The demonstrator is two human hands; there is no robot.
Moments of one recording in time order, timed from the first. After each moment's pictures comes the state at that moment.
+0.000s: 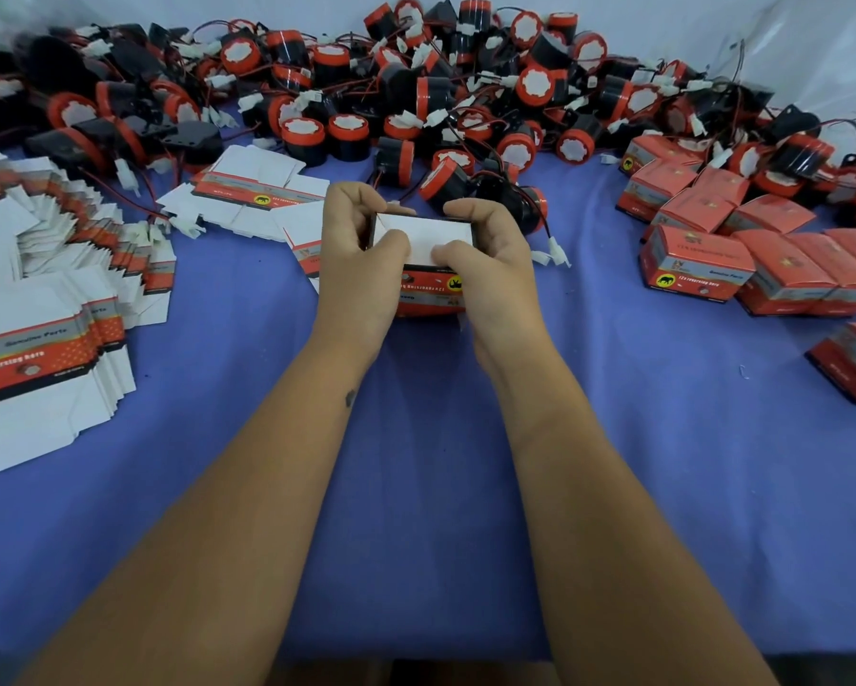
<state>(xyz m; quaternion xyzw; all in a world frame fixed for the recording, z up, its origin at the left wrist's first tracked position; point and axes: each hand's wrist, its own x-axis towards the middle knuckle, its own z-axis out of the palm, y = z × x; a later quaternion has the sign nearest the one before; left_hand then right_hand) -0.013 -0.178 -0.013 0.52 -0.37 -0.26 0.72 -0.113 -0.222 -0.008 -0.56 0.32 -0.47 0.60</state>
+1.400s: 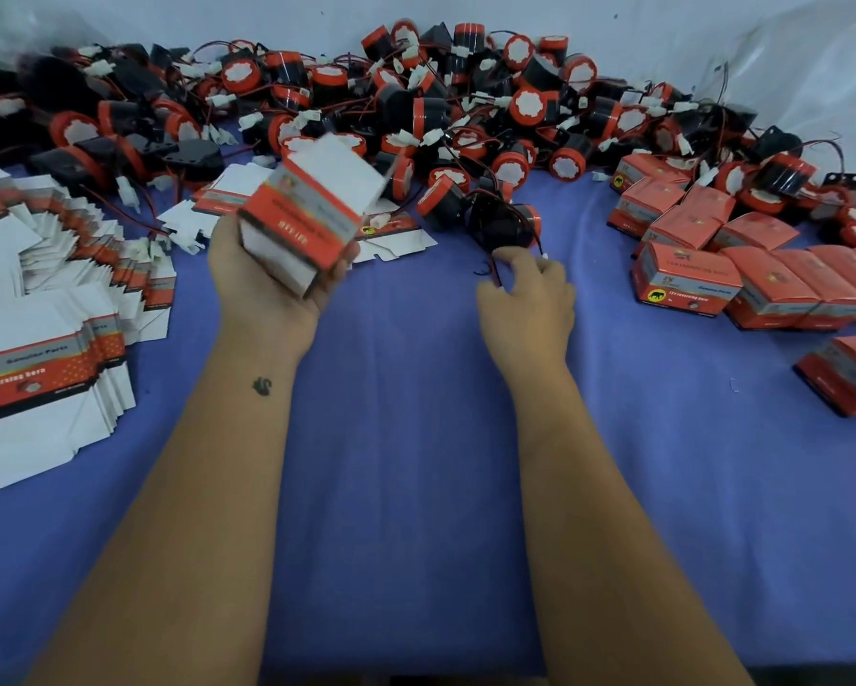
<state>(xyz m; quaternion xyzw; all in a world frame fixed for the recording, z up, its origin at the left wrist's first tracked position) 0.045 -0.163 -0.003 0.38 -0.11 -0.44 0.81 -0.137 -0.246 -0.024 -0.71 0.59 -0.33 0.21</state>
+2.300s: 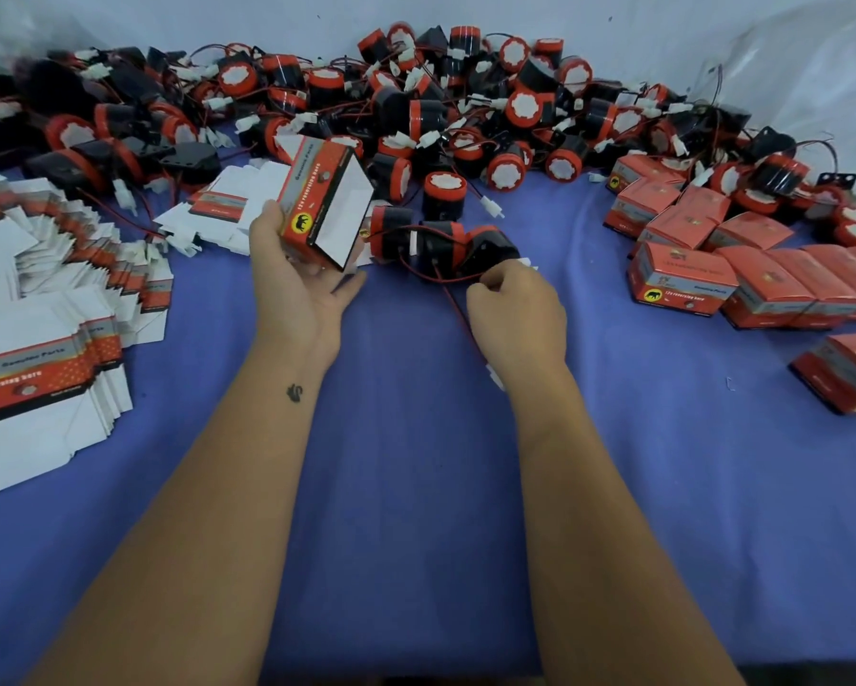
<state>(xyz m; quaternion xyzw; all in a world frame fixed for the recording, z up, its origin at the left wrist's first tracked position) 0.023 -0.175 -0.010 0.41 -0.13 -0.41 0.80 -0.135 -0.229 -0.005 -0.72 0.58 -0.29 0.24</state>
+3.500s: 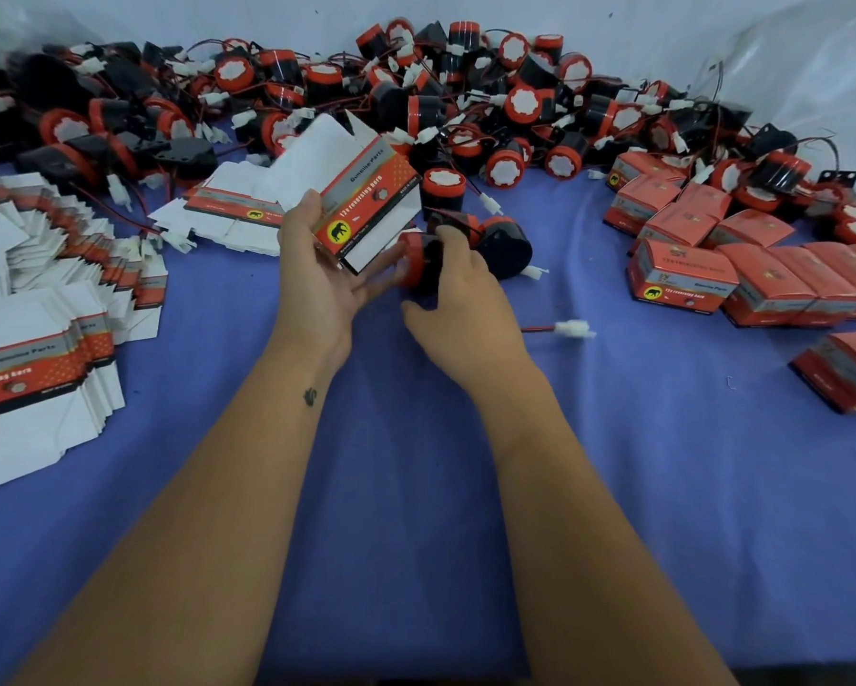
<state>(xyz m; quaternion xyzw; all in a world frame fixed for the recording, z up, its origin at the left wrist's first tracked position) 0.007 -0.176 -0.006 0.41 -0.22 -0.41 0.78 -0.115 -0.219 -0.012 -0.84 0.43 -0.27 0.21</state>
